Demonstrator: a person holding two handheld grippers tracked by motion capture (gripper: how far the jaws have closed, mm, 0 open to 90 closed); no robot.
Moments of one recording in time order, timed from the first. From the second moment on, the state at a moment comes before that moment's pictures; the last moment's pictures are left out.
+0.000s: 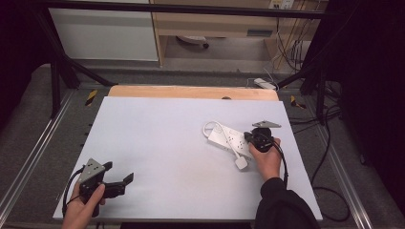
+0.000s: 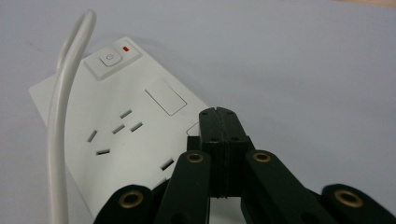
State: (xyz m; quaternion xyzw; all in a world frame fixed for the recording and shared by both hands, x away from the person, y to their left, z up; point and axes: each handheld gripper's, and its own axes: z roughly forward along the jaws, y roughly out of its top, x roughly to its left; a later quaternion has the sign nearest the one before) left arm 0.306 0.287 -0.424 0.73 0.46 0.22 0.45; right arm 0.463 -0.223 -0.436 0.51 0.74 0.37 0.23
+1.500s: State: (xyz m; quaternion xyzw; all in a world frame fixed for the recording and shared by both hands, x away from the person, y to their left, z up) left arm 0.307 0.286 -0.424 0.73 0.46 0.22 0.45; right arm 0.458 -0.233 -0.440 0.53 0.72 0.39 0.22
